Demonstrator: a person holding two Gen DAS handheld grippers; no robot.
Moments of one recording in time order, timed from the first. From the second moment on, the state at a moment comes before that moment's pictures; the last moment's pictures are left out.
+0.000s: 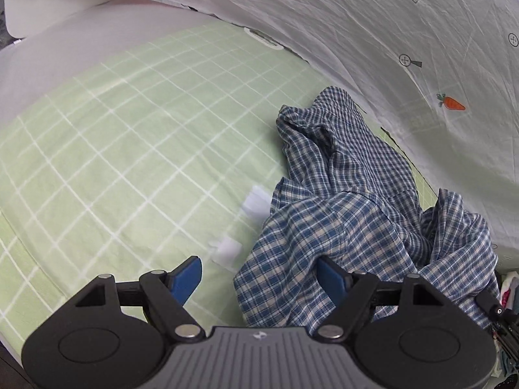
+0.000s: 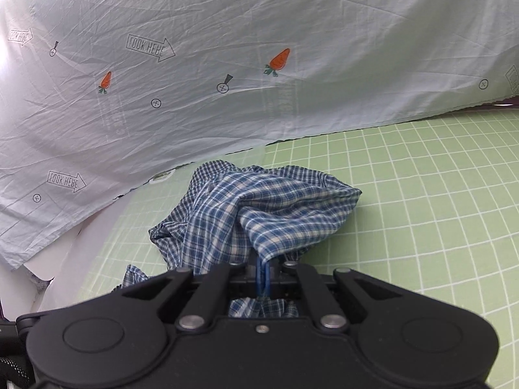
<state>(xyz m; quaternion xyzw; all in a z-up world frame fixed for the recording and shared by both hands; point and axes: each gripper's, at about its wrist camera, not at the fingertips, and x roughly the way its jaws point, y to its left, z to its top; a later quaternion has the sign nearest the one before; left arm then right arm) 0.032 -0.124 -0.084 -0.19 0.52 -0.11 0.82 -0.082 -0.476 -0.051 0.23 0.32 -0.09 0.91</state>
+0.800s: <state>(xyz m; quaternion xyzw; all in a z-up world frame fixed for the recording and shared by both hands) -0.044 -0.130 -0.073 -0.13 0.51 0.08 0.85 -0.208 -0.685 -0.064 0.18 0.27 -0.38 0.86</state>
